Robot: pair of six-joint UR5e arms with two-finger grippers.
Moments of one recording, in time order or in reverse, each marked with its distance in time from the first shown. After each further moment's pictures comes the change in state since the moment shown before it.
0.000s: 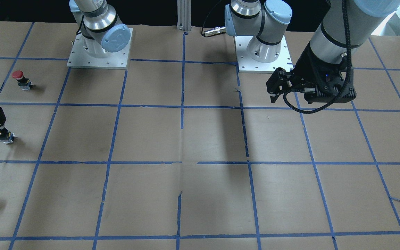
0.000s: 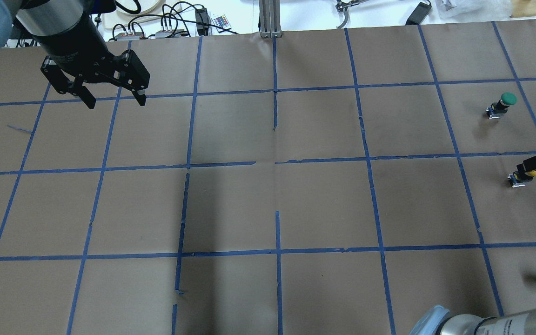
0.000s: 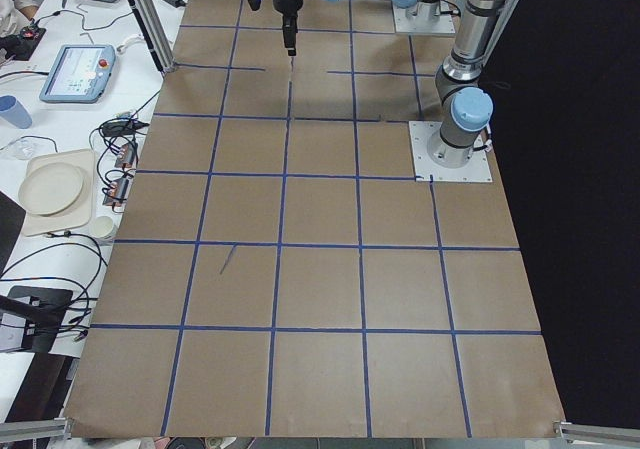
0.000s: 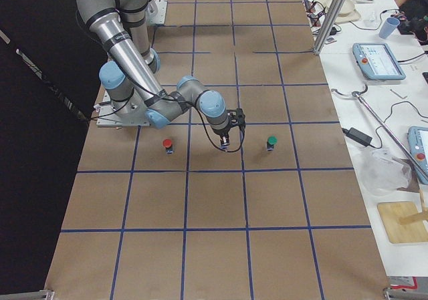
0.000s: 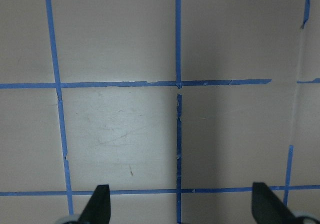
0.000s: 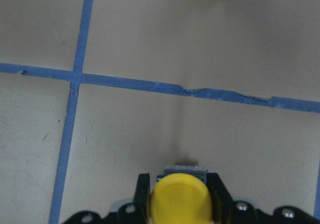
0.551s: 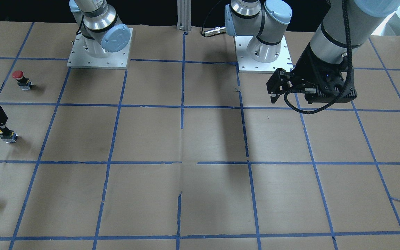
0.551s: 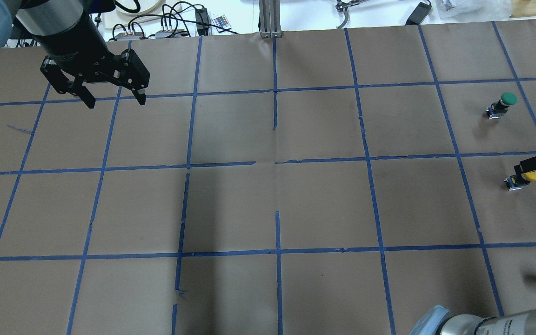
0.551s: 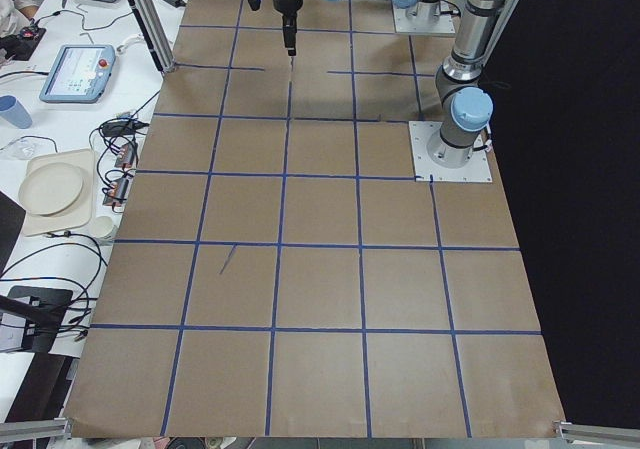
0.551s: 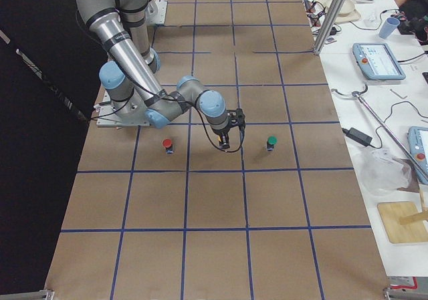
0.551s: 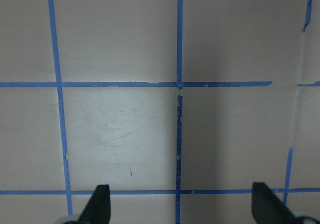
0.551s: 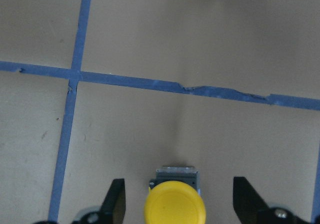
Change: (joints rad) left arm -0.001 0.001 0.000 0.002 0.001 -0.011; right arm 0.000 -0.004 -0.001 0.002 -0.007 0.002
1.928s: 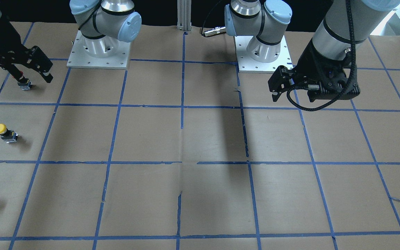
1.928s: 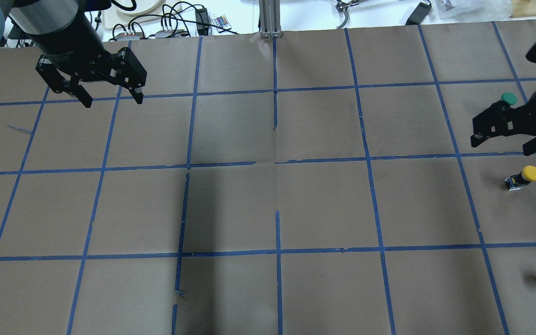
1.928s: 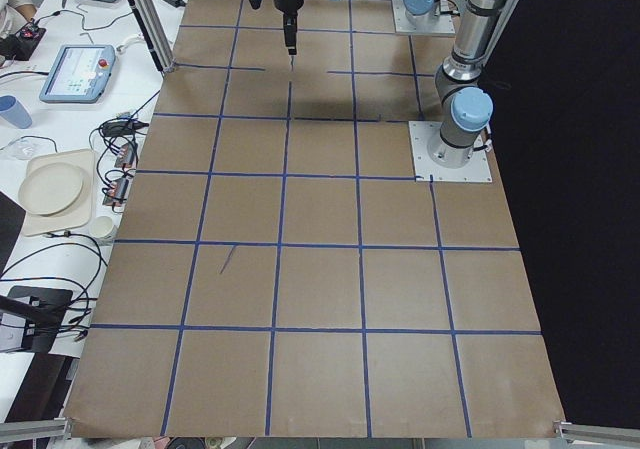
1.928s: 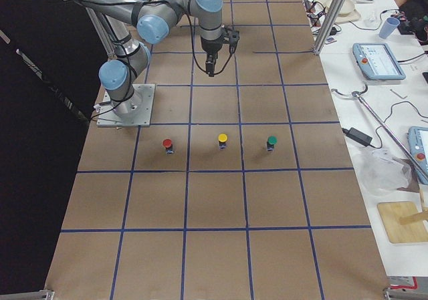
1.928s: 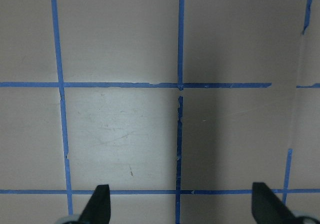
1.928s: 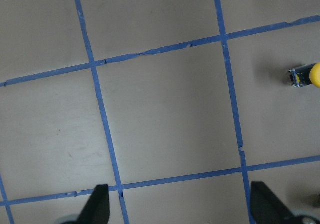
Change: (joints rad) left arm 0.006 0.009 0.000 -0.001 -0.002 0.001; right arm 0.454 -0.405 -0.220 0.661 -0.140 0.778
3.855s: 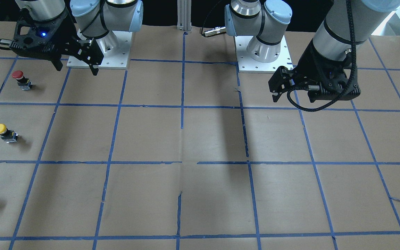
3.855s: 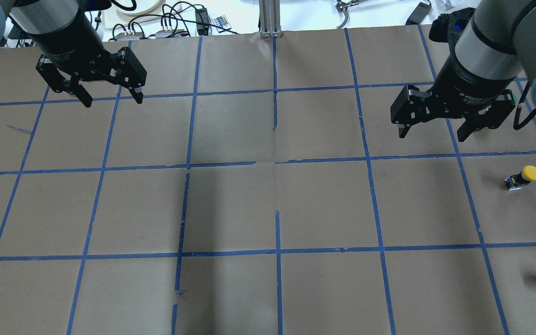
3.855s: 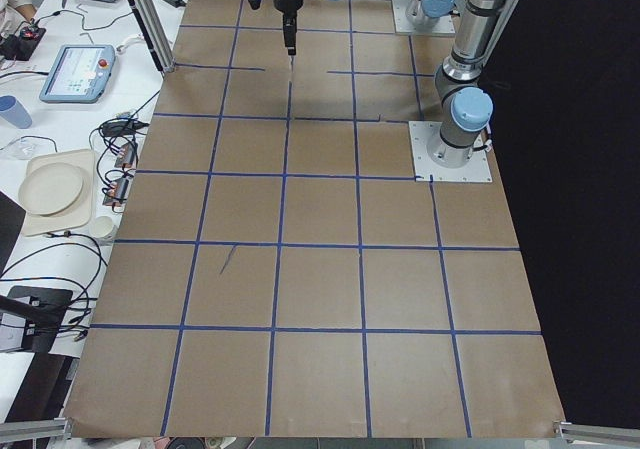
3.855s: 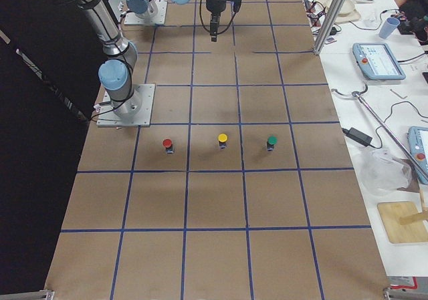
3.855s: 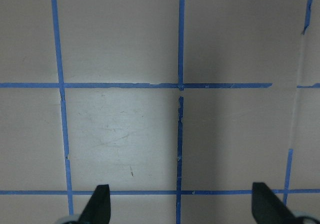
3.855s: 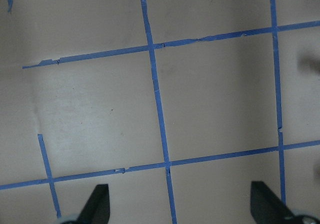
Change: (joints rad) left arm 0.001 -0.003 0.001 0.001 0.001 0.003; right arm 0.333 0.059 -0.141 0.100 -0.104 0.270
